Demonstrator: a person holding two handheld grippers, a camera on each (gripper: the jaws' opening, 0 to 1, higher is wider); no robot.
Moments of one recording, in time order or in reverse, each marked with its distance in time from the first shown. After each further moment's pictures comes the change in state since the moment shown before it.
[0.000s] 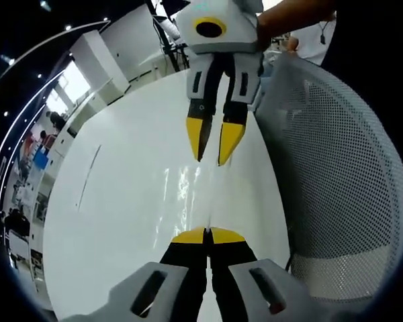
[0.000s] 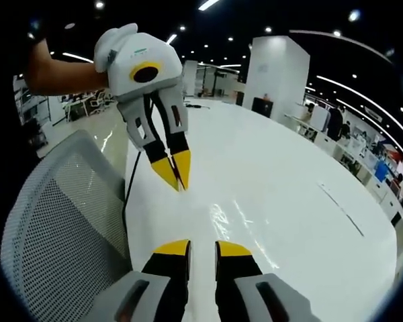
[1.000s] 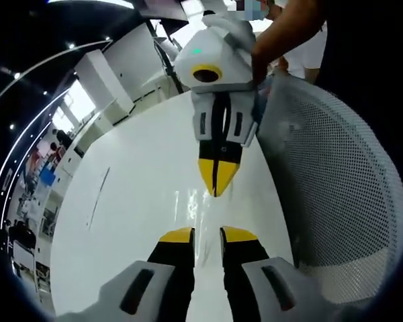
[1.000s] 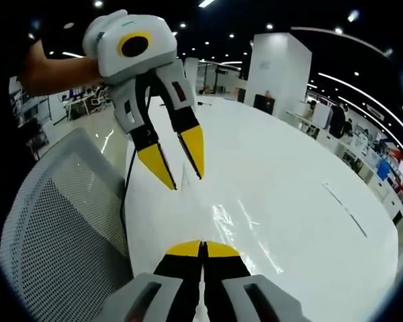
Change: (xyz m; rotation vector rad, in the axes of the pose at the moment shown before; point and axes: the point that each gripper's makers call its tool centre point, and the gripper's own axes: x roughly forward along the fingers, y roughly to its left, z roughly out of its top) left arm -0.016 0.003 0.032 0.054 -0.131 0.037; right arm 0.008 0.001 0.002 0.009 0.020 0.008
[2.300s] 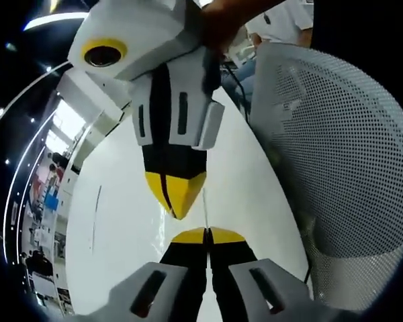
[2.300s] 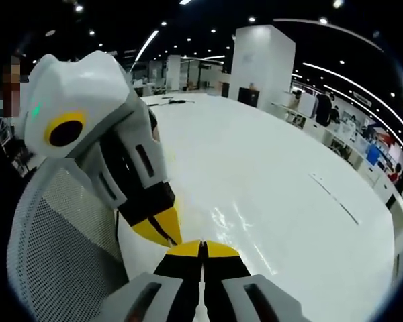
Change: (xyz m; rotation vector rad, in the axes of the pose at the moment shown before) left arm 0.055 -0.021 0.001 0.163 0.079 -0.003; right arm -0.008 -0.022 0.010 0.078 0.024 -0.098
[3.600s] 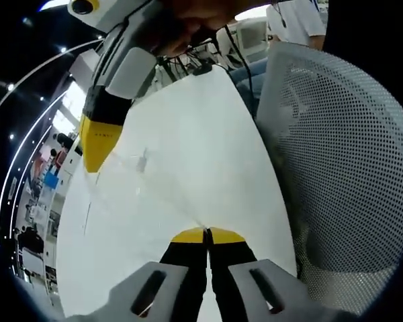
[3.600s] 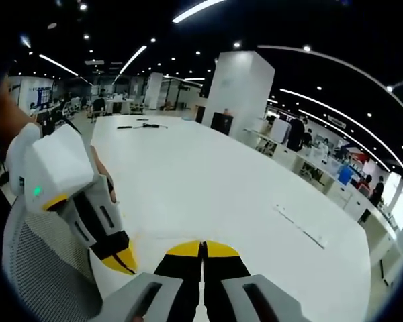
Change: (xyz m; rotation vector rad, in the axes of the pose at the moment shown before) left arm -0.001 -0.007 -0.012 -0.115 0.010 0.039; right arm -0.024 -0.043 0.053 -0.042 -0.142 -0.190
